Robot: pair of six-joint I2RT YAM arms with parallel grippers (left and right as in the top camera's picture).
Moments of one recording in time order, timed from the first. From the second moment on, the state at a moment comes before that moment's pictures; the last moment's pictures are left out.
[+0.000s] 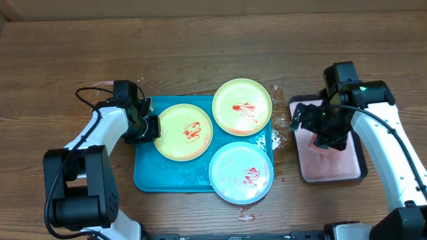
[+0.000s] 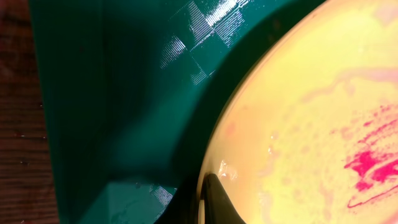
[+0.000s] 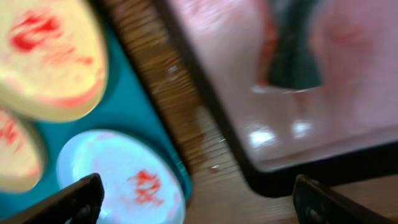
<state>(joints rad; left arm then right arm) 0.06 1.79 1.01 -0.70 0.19 -0.08 0.10 1.51 1.26 -1.25 -0.16 0.51</state>
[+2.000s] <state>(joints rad) 0.06 1.79 1.01 -0.68 0.21 -0.07 -0.07 1.65 0.92 -0.75 -0.05 0.56</state>
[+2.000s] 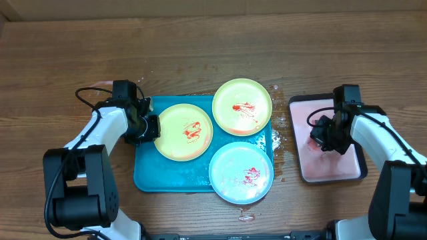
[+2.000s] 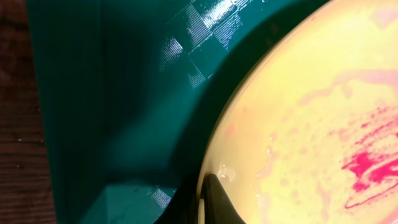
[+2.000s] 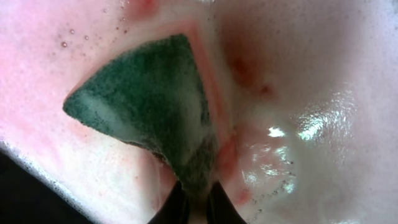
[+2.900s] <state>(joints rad) 0.06 1.79 1.01 -0.66 0.21 -0.07 -0.07 1.54 0.95 -0.79 -0.01 0.51</state>
